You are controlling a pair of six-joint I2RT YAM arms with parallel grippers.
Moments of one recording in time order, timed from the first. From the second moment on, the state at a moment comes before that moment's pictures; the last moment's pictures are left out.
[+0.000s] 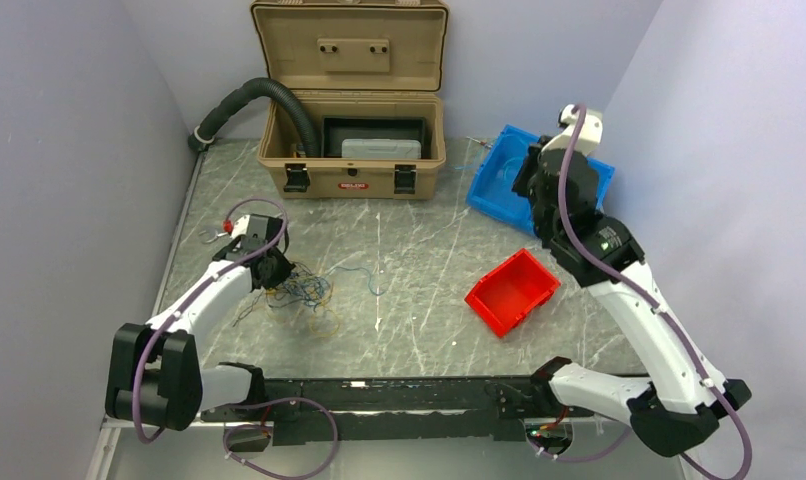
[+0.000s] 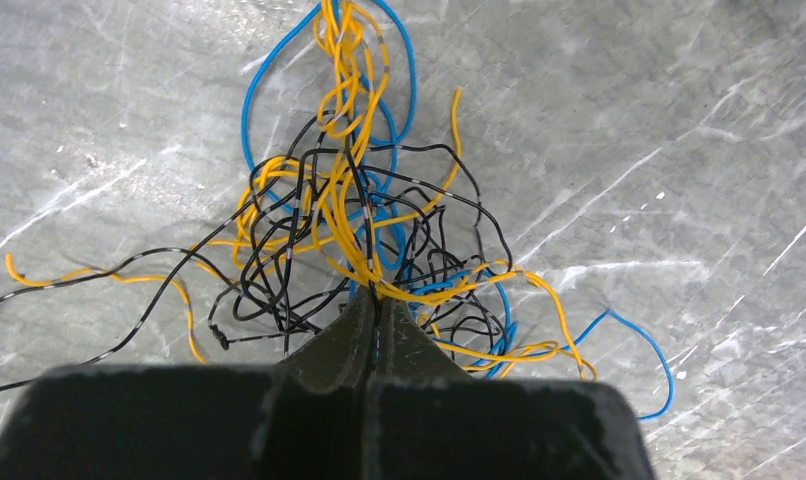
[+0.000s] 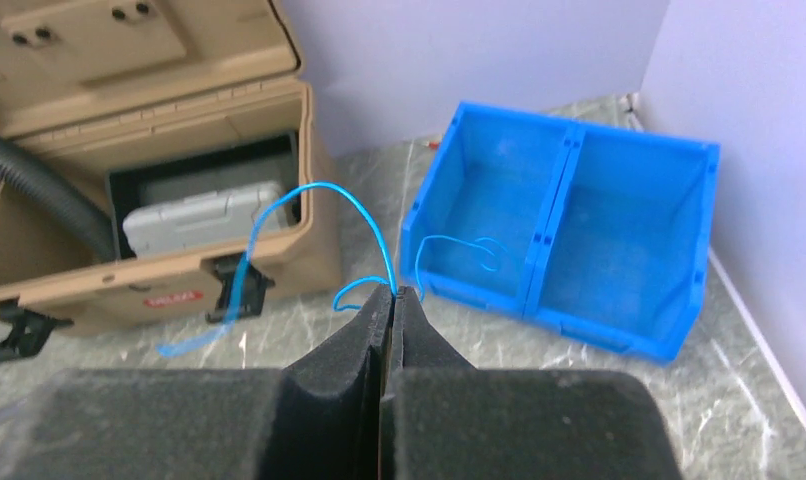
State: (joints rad) left arm -0.18 1.24 0.72 -0.53 -0.23 -0.86; right arm 0.59 1.04 1.35 -0.53 0.67 0.33
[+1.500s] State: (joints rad) left arm -0.40 1.07 0.44 0.17 0.02 -0.49; right arm -0.09 1.25 1.64 -0.71 0.22 0.42
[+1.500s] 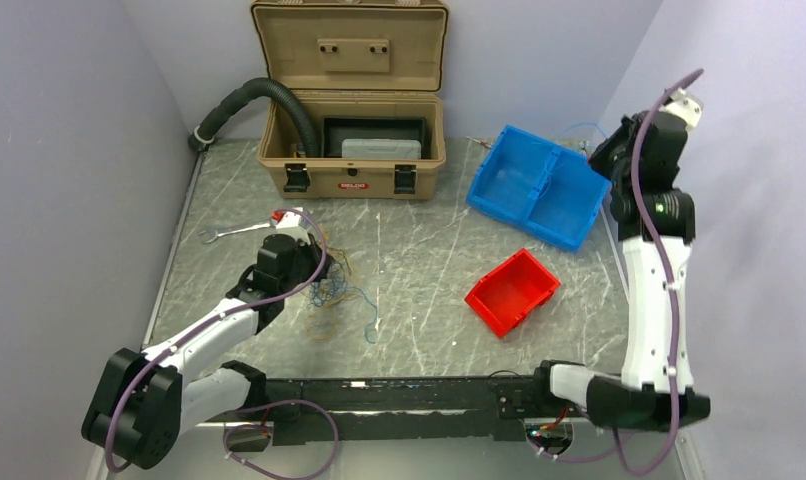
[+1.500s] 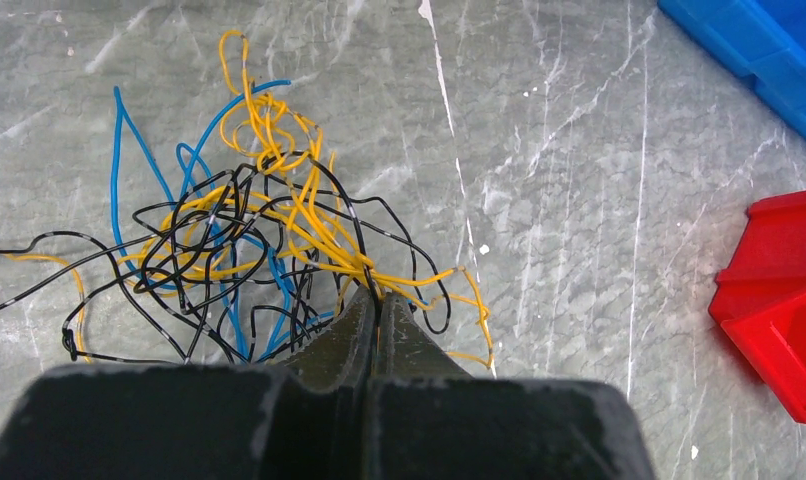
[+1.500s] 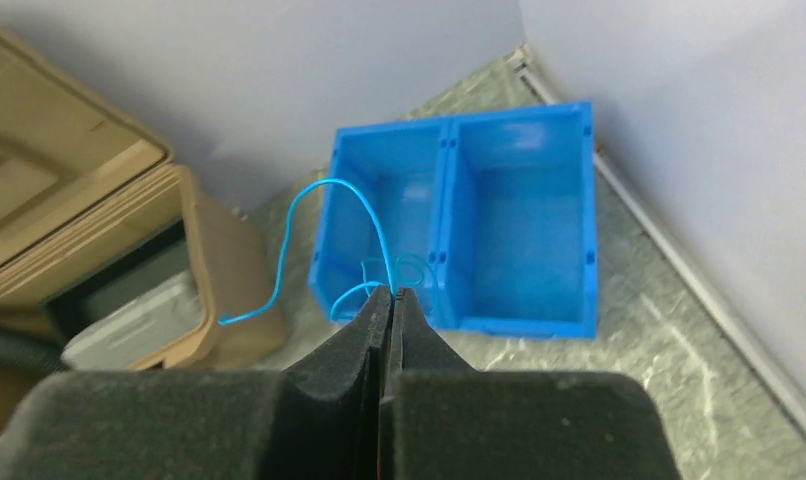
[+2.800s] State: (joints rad) left arm -0.42 1.08 0.45 0.17 0.02 -0.49; right arm -0.09 0.66 1.62 -1.33 -0.29 0.53
